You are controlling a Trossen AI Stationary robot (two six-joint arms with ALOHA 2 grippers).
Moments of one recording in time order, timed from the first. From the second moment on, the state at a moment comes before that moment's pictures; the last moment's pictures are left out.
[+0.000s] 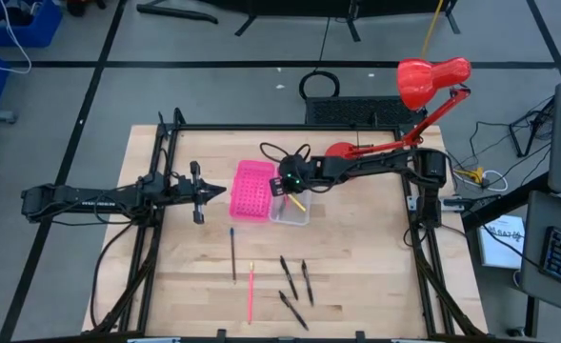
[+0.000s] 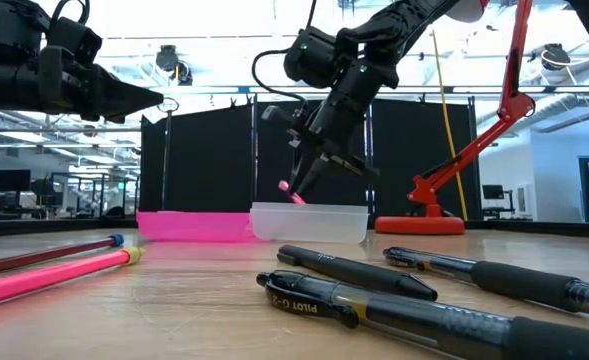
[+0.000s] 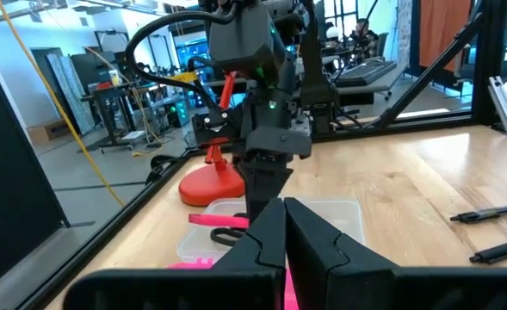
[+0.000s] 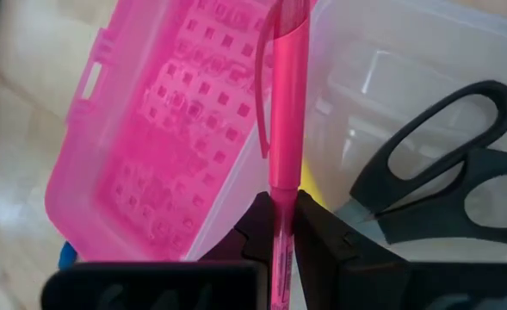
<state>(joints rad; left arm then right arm) 0.16 0.54 0.01 0.55 0.05 0.17 -0.18 1.91 1.29 -0.34 0.08 1.04</state>
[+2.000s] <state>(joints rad) 0.16 0.54 0.01 0.55 0.05 0.15 -0.20 1.87 1.20 -0.49 0.13 1.09</state>
